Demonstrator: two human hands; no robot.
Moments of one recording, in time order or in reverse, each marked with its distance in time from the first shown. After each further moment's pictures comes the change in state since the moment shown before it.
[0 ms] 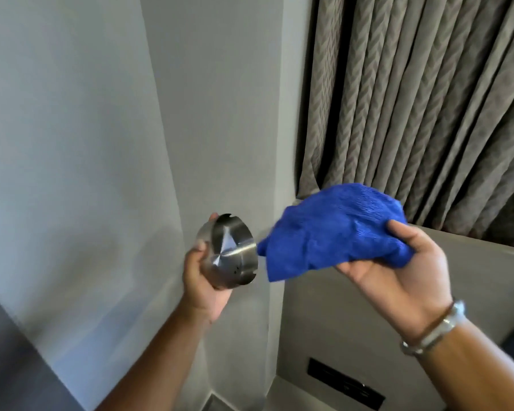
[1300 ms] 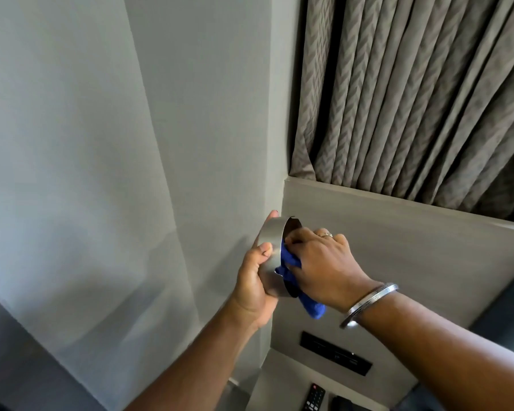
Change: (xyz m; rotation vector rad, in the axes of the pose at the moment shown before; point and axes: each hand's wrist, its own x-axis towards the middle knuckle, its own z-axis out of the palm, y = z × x) left_hand -0.027 -0.069 0.049 0.028 -0.138 -0.231; right_hand 0.016 0.056 -0.019 -2.595 -0.026 -0.085
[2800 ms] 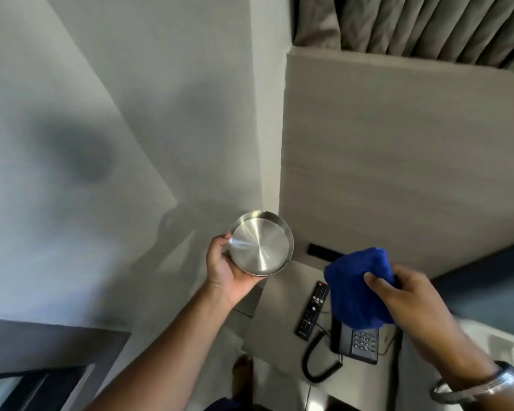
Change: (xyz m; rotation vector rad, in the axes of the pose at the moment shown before) left_hand -0.017 -0.107 -0.172 -0.363 0.531 -0.423; right_hand -0.097 0.075 0.145 1.036 -0.120 0.859
